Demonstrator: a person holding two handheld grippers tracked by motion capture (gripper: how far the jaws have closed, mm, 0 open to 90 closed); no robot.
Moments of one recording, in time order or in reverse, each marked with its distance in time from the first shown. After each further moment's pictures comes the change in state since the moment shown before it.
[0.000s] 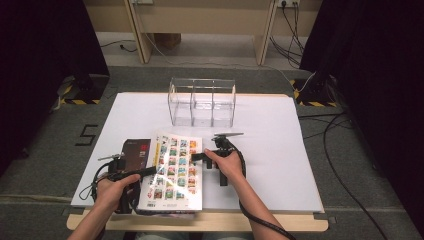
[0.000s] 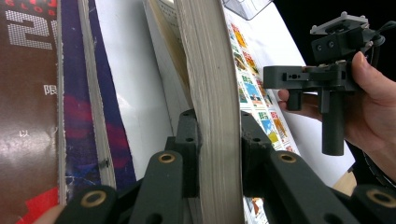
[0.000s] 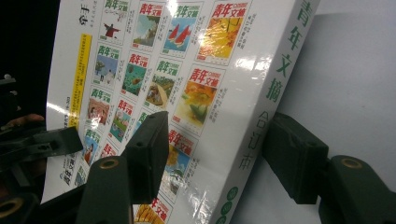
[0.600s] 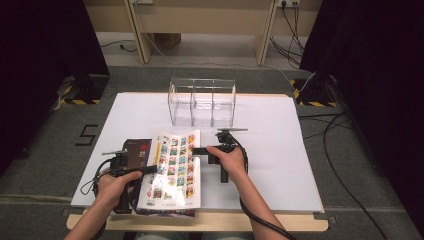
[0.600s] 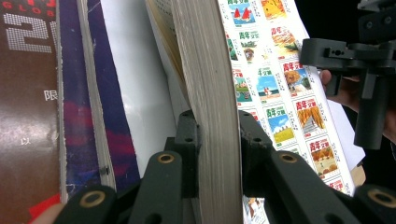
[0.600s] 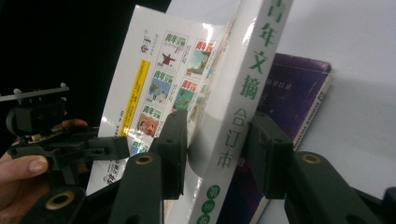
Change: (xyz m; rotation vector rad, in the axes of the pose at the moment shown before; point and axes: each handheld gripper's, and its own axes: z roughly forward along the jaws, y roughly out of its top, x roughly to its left) left arm -0.005 0.010 0.004 0.058 0.035 0.007; right arm 0.018 0.009 -0.019 -0.063 0.065 -0.036
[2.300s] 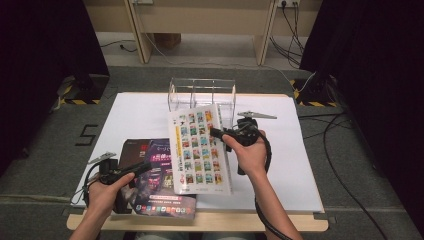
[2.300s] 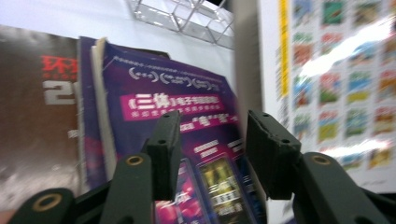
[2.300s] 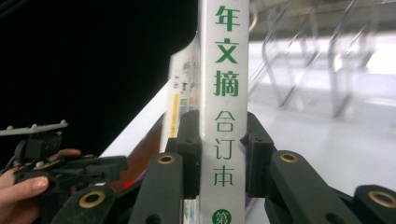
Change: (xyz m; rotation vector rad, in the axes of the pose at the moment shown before) left arm -0.011 -0.013 -0.030 -0.210 0.028 0.115; right arm 0.085 0.012 -0.103 -0.286 -0.188 -0.307
